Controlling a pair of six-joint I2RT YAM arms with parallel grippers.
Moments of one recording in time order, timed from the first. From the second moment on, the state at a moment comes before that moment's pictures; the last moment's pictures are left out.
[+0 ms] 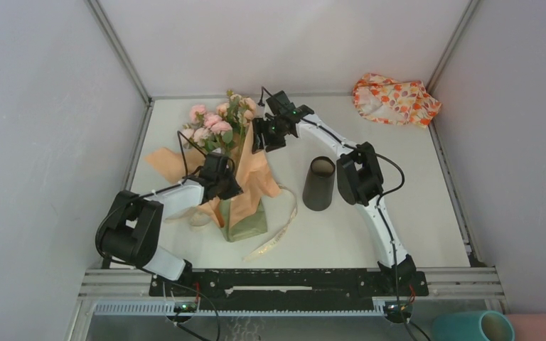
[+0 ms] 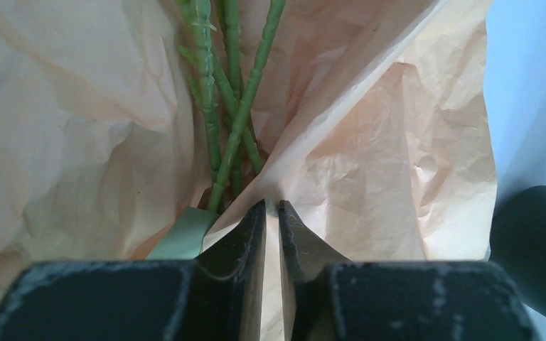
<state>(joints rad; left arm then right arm) -0.38 1.50 0.70 -0.11 0.01 -0.73 0.59 2.39 2.18 -0.73 -0.37 0.36</state>
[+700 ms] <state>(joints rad) -0.38 1.47 0.67 -0.10 0.00 -0.72 0.59 2.46 2.03 -0.56 -0.56 0.38</state>
